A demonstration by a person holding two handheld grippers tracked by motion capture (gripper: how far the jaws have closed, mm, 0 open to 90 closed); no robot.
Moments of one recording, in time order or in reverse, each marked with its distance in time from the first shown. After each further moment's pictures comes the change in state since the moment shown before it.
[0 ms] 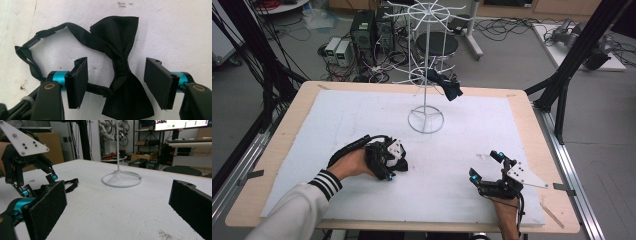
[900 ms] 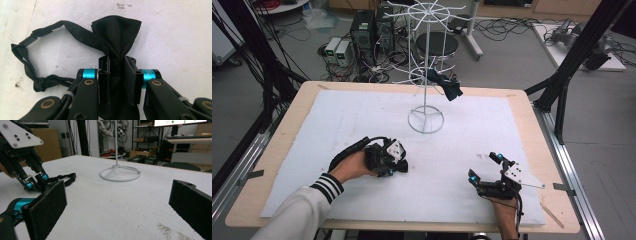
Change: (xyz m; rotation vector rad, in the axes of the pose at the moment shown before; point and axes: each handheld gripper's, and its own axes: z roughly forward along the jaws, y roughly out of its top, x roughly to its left) left arm -0.006 -0.002 -0.001 -0.027 0.007 -0.043; right arm -0.002 -0.009 0.002 0.025 -0.011 -0.007
